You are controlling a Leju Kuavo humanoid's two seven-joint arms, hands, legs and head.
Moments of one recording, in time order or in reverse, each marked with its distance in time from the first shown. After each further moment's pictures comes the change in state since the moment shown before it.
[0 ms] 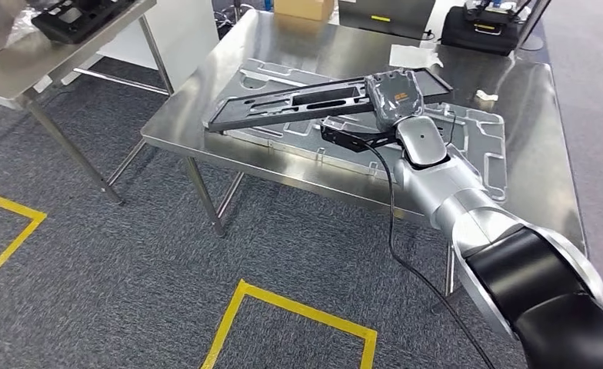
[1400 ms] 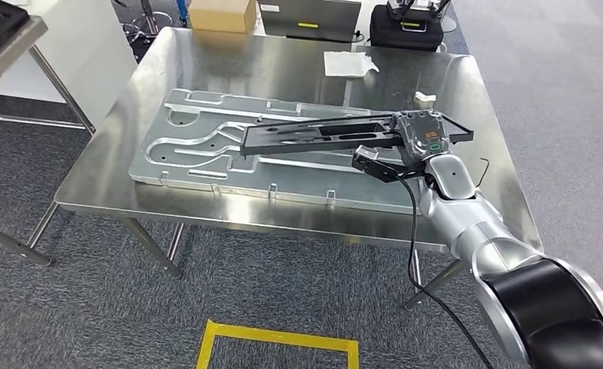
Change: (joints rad) left arm 0.029 0.004 0.072 0.002 0.105 -0.017 0.039; right arm 0.152 -0.109 -0.158 0.002 -0.100 -0.091 -0.192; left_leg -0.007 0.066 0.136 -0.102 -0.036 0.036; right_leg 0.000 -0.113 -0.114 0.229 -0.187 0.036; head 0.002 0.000
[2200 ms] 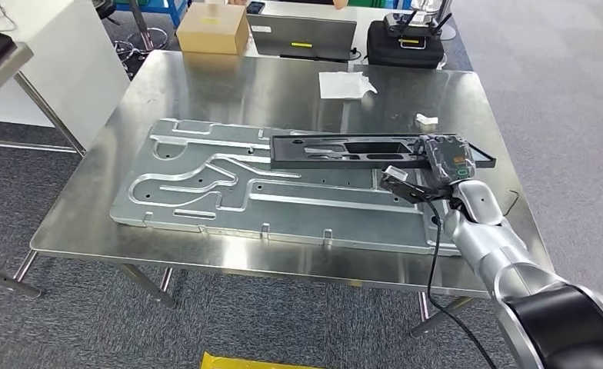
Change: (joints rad) left arm -0.003 -0.004 0.024 0.001 0.020 -0.040 -0.031; right arm 0.130 -0.117 -0.047 -0.068 -0.140 -0.026 -0.122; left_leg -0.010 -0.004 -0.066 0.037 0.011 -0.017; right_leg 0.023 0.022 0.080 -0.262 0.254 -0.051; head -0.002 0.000
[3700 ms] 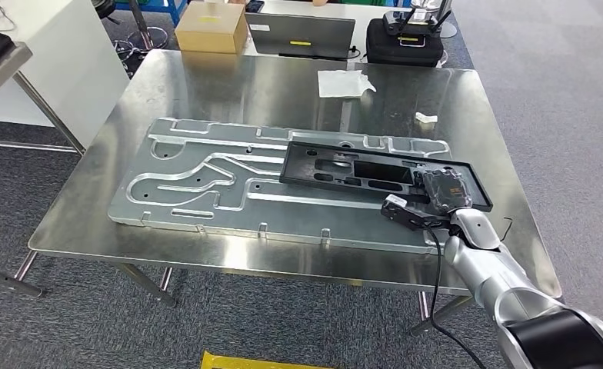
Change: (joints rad) left arm -0.013 -0.002 0.022 0.000 0.018 0.027 -0.079; right arm 0.119 -0.007 -0.011 -0.015 0.017 0.142 0.042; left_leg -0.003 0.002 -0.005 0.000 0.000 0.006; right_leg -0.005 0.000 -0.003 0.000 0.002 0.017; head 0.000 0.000
